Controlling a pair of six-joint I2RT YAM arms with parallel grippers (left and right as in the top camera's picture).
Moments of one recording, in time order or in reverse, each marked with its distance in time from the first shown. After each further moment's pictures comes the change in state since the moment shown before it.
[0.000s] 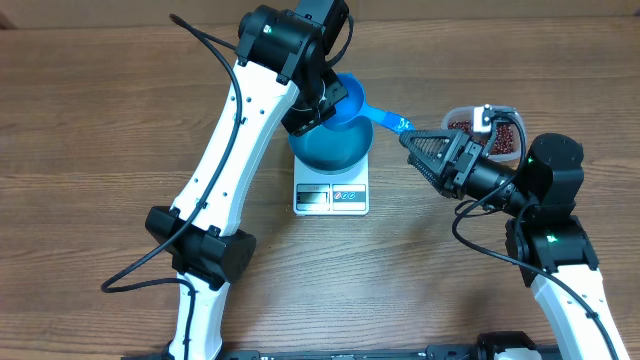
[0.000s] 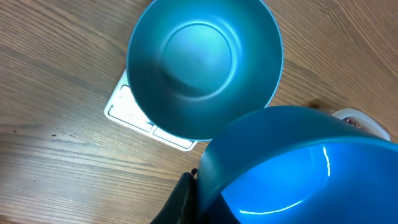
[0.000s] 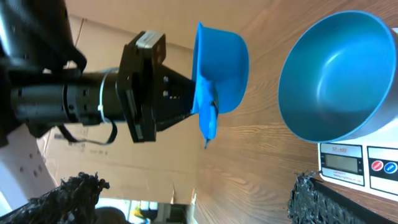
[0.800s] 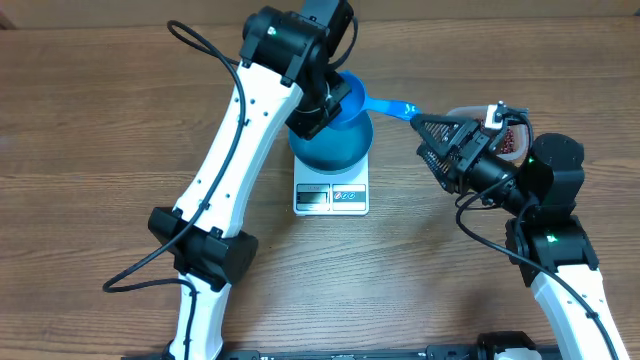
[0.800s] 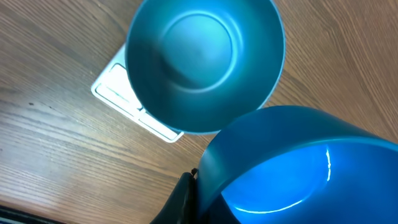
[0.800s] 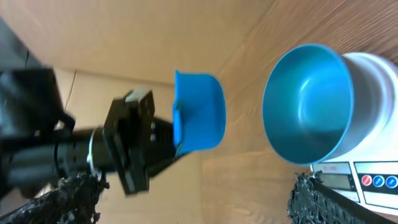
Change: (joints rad) left arm -0.020 0.000 0.000 0.000 0.009 -0.195; right arm 0.000 0.000 0.000 0.013 0.165 0.123
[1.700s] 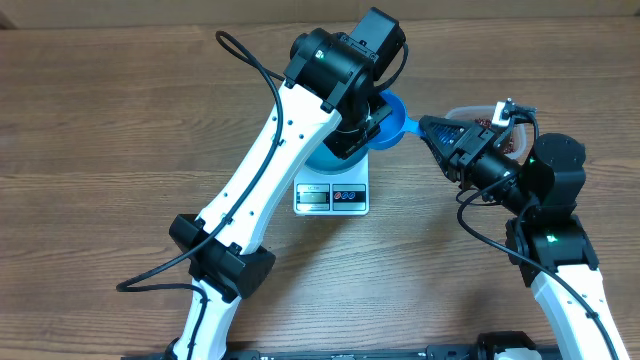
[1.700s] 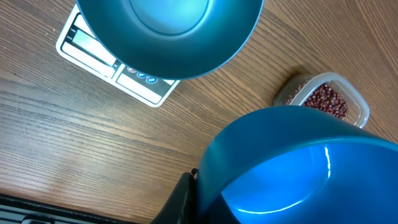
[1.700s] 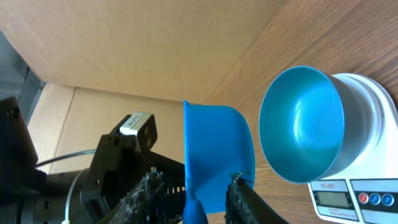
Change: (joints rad) left arm -0.143 0.000 0.000 0.020 0.010 -0.055; right arm 0.000 0.000 0.000 0.024 0.071 0.019
